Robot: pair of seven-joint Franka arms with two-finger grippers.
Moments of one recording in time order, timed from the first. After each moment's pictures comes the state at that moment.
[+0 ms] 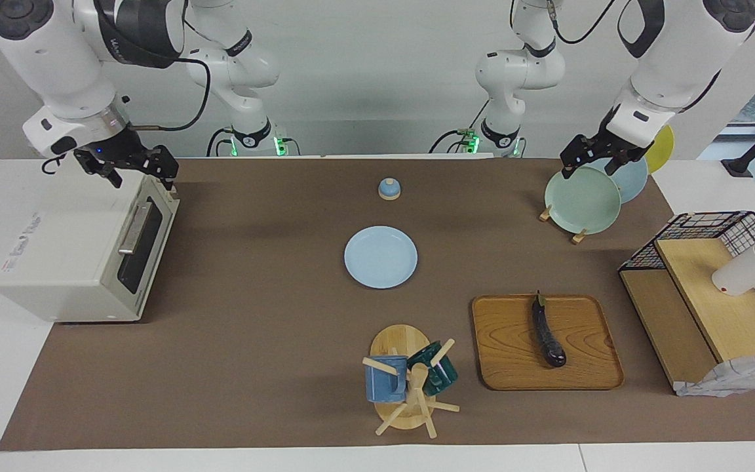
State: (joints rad) left arm -0.06 -0.06 -0.04 -1.65 -0.04 1.47 -0.13; right arm -0.02 0.00 -0.05 -1.64 -0.07 1.53 -0.03
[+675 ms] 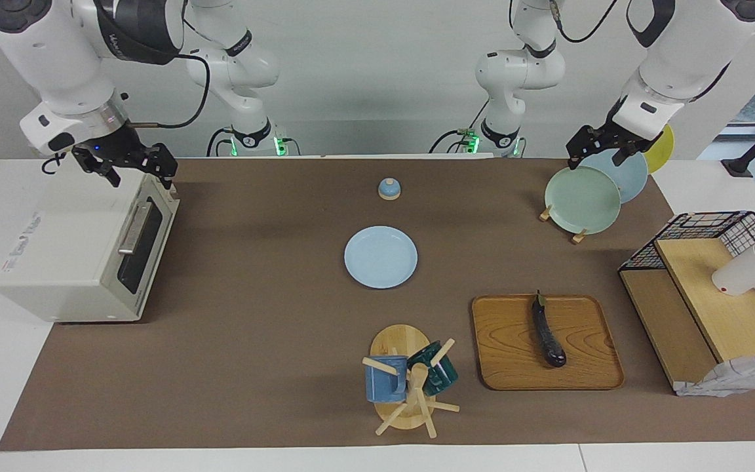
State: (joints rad) left arm -0.05 -0.04 -0.04 -1.60 -0.03 1.42 -0.12; right arm -0.02 0.00 -0.05 -1.62 -0.07 1.53 -0.03
